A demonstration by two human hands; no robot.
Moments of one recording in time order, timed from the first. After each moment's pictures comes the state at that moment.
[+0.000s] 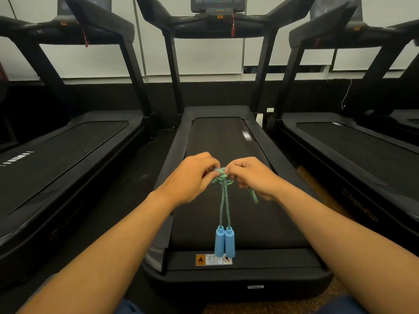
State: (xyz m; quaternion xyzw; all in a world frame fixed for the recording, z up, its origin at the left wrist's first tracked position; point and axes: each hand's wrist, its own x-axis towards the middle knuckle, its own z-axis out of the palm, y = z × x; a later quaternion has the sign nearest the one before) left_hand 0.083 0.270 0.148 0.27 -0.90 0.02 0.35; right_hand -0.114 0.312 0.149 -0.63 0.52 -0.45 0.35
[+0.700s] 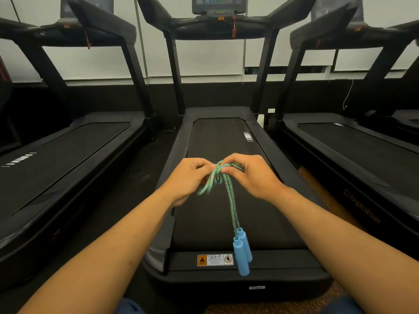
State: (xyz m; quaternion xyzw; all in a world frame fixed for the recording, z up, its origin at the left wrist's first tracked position) left_hand 0.077 0.270 0.142 0.36 -0.69 -0.46 0.42; right_hand -0.119 0.311 0.145 -0.78 0.45 -0.43 0.04
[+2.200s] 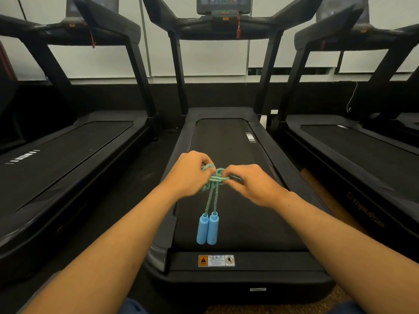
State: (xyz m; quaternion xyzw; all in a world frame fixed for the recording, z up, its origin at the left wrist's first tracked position) left_hand 0.085 0.283 0.169 0.46 -0.82 -0.10 0.31; right_hand -0.121 0.309 0.133 -0.84 0.45 -0.29 -0.01
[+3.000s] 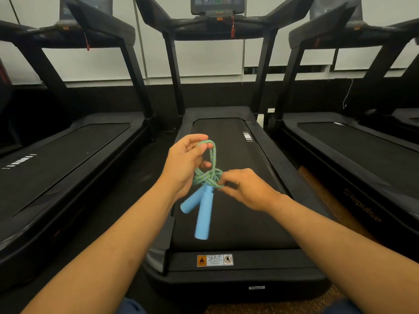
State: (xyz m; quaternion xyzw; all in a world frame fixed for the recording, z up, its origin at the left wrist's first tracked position) left_hand 0.068 0.288 0.176 0.26 -0.57 -0.52 0.57; right_hand -0.122 0.300 0.114 -0.85 0.42 -0.33 -0.03
